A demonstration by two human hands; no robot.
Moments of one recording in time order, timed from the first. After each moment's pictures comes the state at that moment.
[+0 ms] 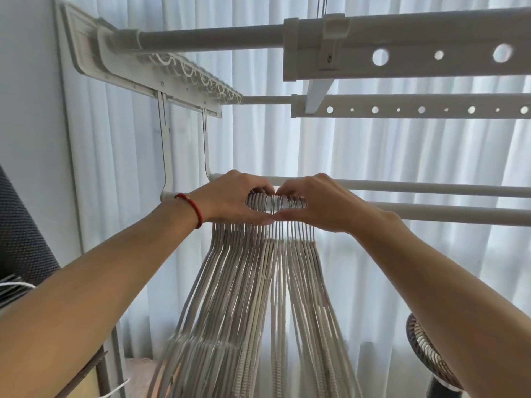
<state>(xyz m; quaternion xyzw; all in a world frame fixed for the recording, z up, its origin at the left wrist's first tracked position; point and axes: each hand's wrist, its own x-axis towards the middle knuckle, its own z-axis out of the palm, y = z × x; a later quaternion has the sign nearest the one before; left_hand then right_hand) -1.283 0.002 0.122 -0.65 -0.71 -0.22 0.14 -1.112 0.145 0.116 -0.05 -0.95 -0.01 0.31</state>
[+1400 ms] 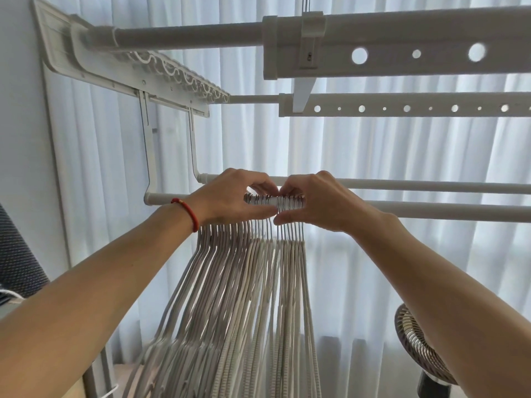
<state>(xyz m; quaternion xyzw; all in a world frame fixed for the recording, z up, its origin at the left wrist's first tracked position) -1.267 0.018 0.119 -0.68 -0.66 -0.29 0.13 -1.097 0.163 0.114 -0.09 -0.94 0.03 0.33</state>
